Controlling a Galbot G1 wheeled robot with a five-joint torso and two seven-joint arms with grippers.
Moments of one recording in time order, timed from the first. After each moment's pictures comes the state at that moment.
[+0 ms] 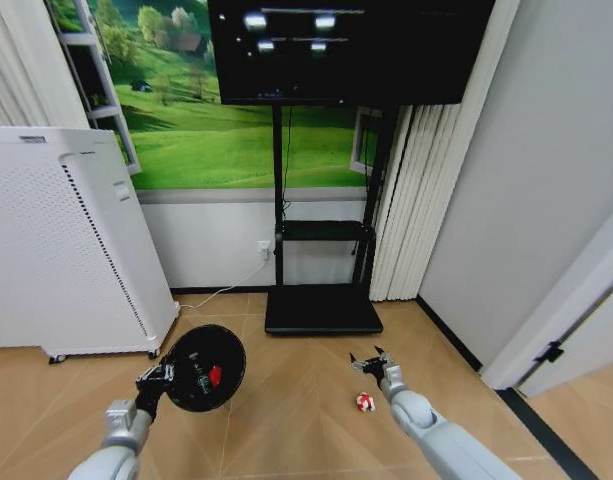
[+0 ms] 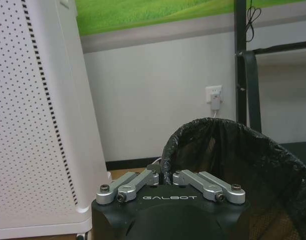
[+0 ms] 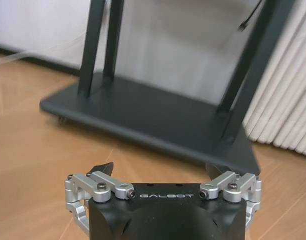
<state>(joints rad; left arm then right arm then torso) 1.56 -1.19 -0.75 -1.98 -0.31 0.15 -0.03 -0.89 0.94 -0.12 1.31 0.52 -0.08 0.20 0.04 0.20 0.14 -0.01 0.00</state>
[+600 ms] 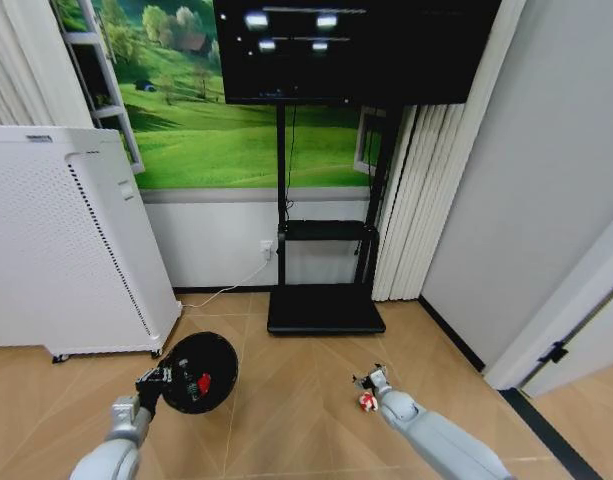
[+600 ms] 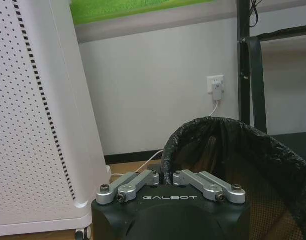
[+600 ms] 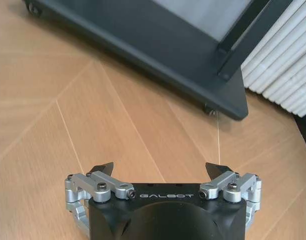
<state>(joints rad) 1.48 -1.17 -0.71 -1.88 -0.30 0.15 -0.03 -0.72 0.97 -0.40 1.03 0.55 -0.21 0.30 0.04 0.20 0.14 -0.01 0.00</state>
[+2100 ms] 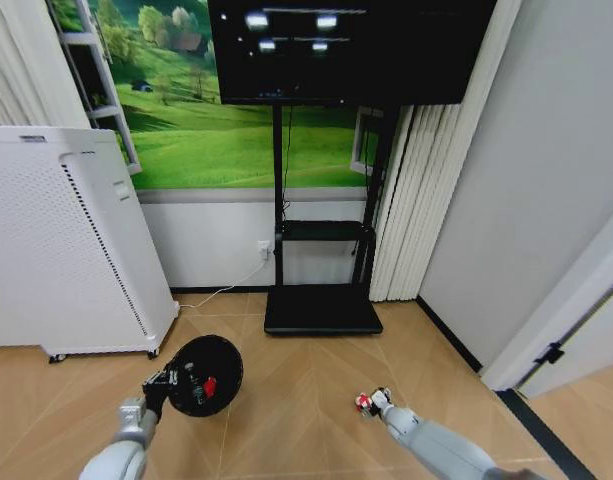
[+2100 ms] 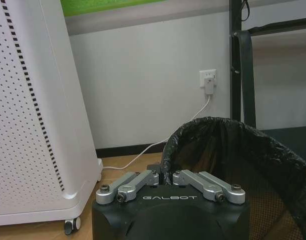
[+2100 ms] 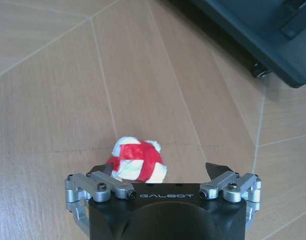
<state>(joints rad) 1.50 -1.18 -0.70 -1.87 -0.30 0.15 -0.03 -0.63 1.05 -0.61 0.74 0.52 -0.16 0.13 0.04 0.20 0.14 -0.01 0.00</state>
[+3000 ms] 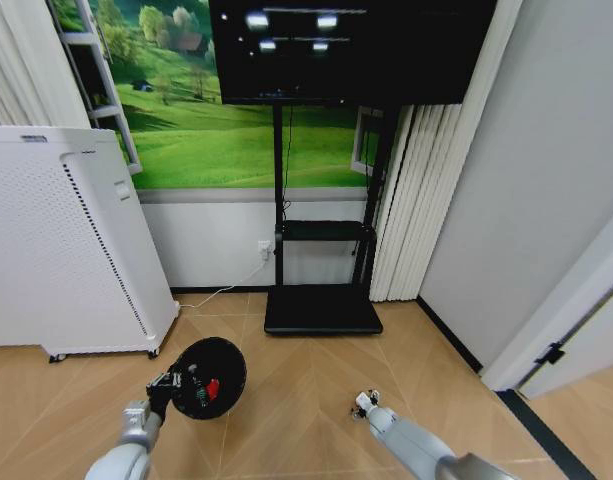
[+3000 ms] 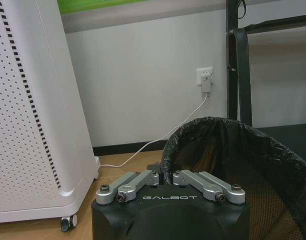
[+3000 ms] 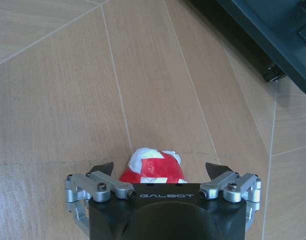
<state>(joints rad) 1.50 -1.19 -0.68 -1.87 -0.28 0.14 -0.03 -0.59 1.23 -0.55 0.48 0.38 -0.13 0.14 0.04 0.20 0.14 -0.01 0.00</state>
